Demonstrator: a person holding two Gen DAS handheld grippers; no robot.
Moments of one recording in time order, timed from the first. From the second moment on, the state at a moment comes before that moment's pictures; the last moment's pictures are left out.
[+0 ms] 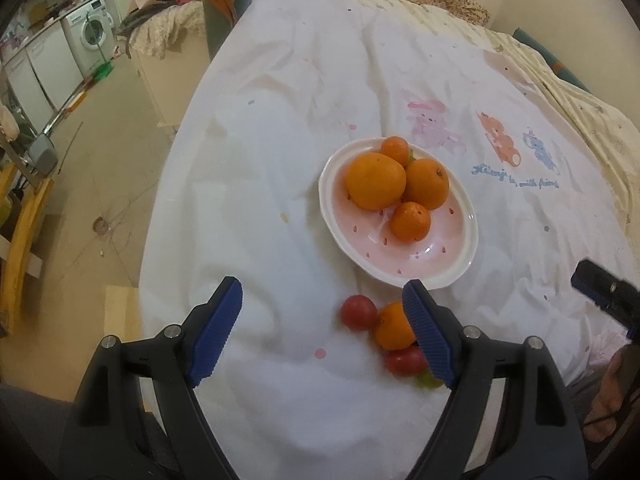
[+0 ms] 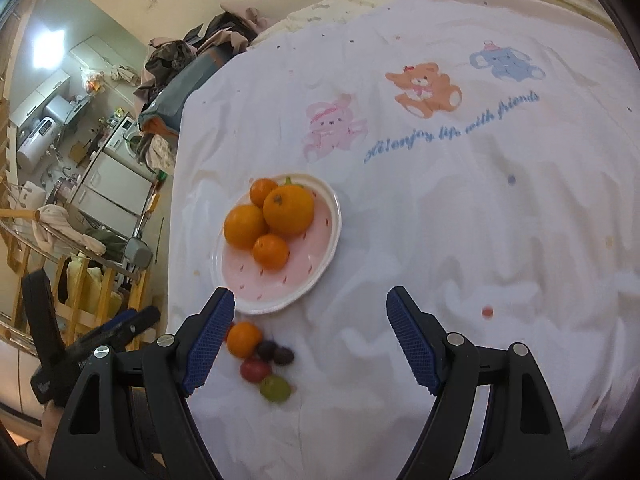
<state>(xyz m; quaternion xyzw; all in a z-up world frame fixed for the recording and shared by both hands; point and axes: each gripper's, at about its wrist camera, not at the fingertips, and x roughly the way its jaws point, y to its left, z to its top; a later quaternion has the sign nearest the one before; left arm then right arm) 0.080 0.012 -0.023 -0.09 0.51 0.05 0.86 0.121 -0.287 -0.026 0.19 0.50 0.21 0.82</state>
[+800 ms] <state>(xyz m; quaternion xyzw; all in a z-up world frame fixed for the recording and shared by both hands) 0.093 0.020 -0.060 -0.14 0.55 0.07 0.82 0.113 -0.270 -0.050 0.21 0.53 0.19 0.80</state>
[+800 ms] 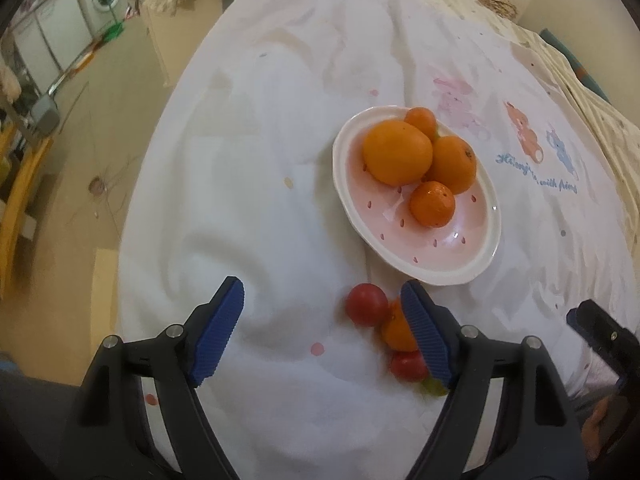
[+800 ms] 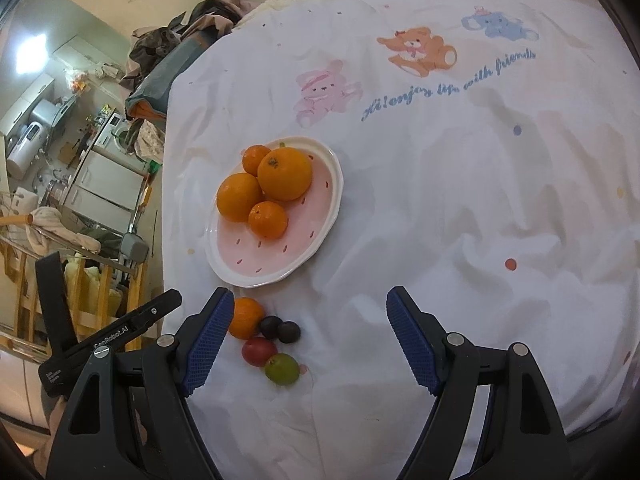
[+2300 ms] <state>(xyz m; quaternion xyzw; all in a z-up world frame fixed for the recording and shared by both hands) 0.092 0.001 -0.051 -0.10 0.56 0.04 0.82 0.123 -0.272 -0.074 0.19 0.56 0.15 0.79</state>
